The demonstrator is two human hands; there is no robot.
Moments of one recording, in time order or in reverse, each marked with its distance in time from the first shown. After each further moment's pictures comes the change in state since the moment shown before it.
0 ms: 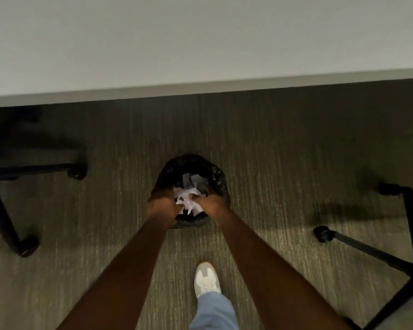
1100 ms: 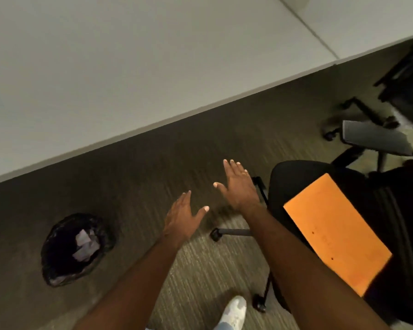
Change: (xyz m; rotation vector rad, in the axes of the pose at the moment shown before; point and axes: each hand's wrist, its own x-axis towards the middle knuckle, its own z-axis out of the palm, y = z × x) left_hand -0.232 0.430 0.045 -0.148 -0.060 0.481; right_hand -0.266 0.183 -0.458 -0.538 0.750 -0.300
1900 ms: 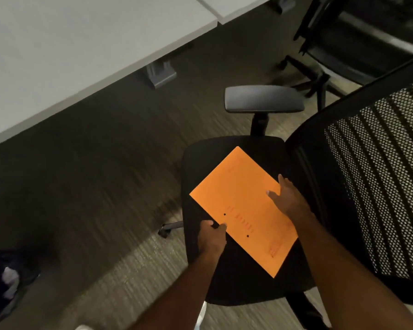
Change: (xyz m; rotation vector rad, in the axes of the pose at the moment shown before) left_hand -0.061 0.248 0.295 -0.478 -0.227 -0.429; right_hand -0.153 0.434 -0.055 0.234 -0.103 0.654
